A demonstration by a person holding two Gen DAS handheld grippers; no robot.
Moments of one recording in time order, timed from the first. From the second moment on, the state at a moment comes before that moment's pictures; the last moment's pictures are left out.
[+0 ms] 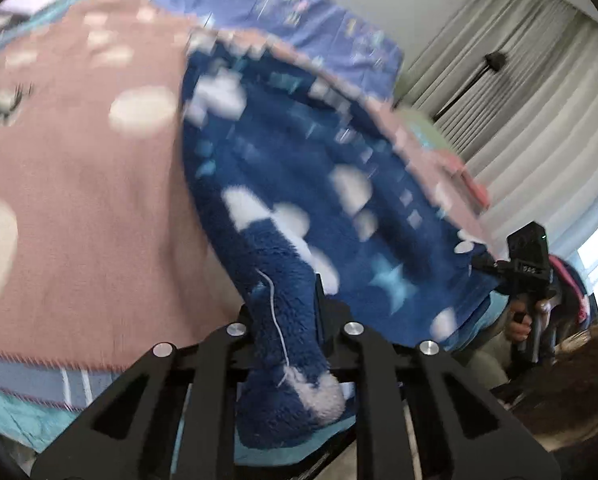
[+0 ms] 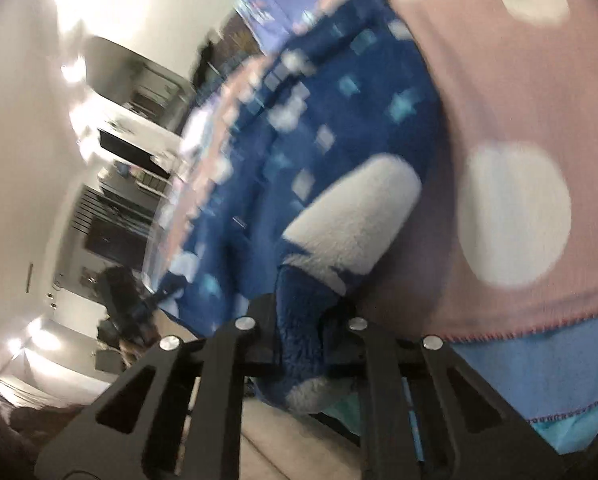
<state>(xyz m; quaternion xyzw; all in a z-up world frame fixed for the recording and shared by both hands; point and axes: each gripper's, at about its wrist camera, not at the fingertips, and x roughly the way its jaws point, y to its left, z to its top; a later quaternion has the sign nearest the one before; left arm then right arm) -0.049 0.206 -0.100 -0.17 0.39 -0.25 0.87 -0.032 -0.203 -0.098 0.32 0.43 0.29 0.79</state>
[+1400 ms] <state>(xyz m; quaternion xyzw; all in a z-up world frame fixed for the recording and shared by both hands) 0.044 0.173 0.025 -0.12 0.21 -0.19 0.95 0.055 -0.230 0.018 0.26 0.19 0.26 0.91</state>
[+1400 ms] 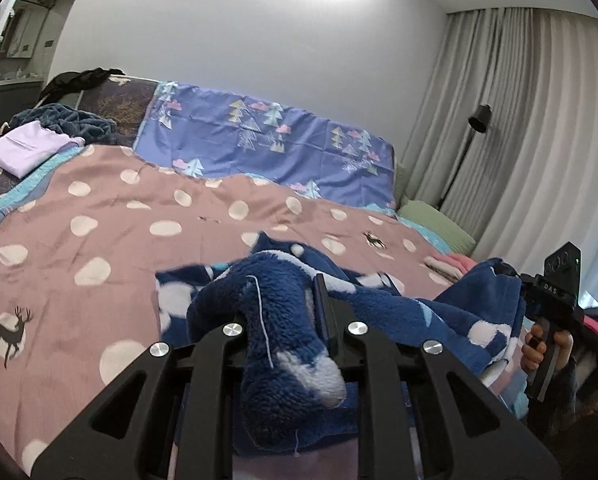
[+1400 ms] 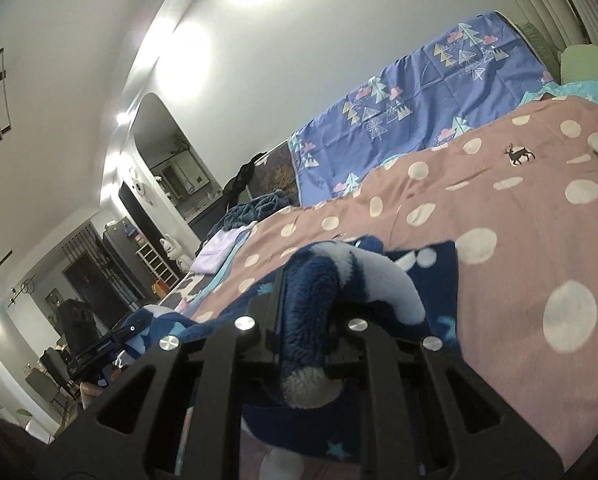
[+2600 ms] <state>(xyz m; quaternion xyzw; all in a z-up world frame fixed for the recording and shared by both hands) 0.126 0.179 -0.032 -0.05 0.25 -0.08 0.96 0.157 -0.205 -0.073 -0.06 0.32 0.09 0.94</state>
